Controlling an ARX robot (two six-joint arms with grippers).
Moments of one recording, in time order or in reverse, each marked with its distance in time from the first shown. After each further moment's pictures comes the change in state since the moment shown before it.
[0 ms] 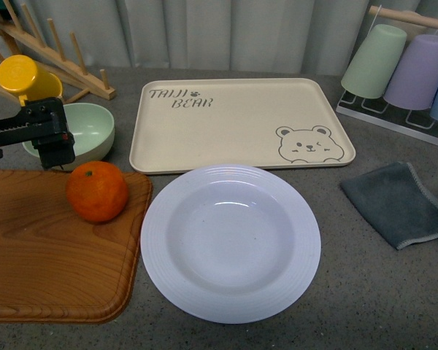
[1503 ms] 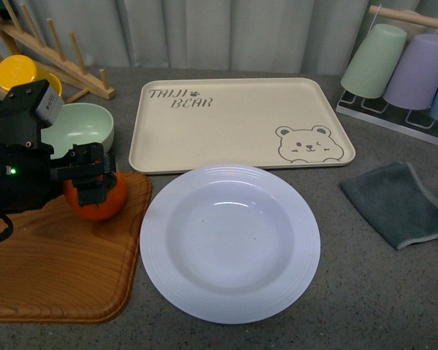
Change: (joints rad) left arm -0.063 0.108 0.073 -0.093 0.140 0.021; right arm 0.000 0.000 0.000 0.000 0.000 0.000
